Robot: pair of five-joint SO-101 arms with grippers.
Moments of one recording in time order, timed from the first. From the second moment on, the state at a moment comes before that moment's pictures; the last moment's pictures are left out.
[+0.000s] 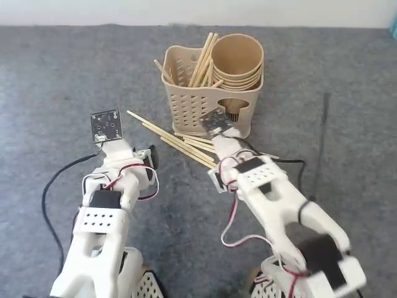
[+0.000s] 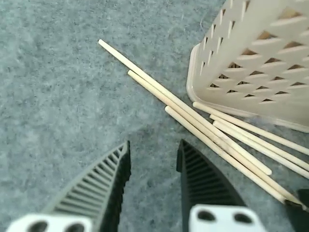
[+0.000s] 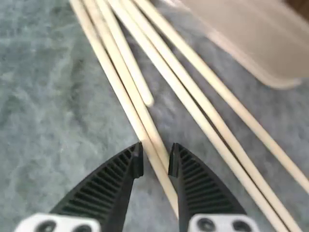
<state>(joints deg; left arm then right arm) -3.7 -48.9 76.0 32.6 18.0 -28.8 -9.4 50.5 34.4 6.5</state>
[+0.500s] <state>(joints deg) -3.7 -48.9 76.0 31.0 18.0 -30.4 -1.1 45.5 33.2 6.9</state>
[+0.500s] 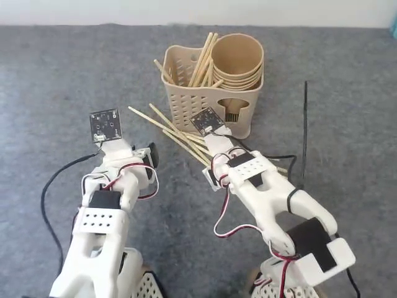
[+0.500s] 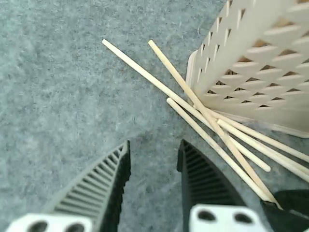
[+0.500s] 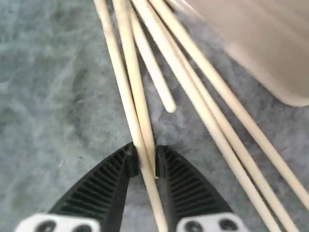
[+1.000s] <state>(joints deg) -8.9 -48.9 76.0 28.7 18.0 -38.5 -22.9 49.8 52.7 6.9</state>
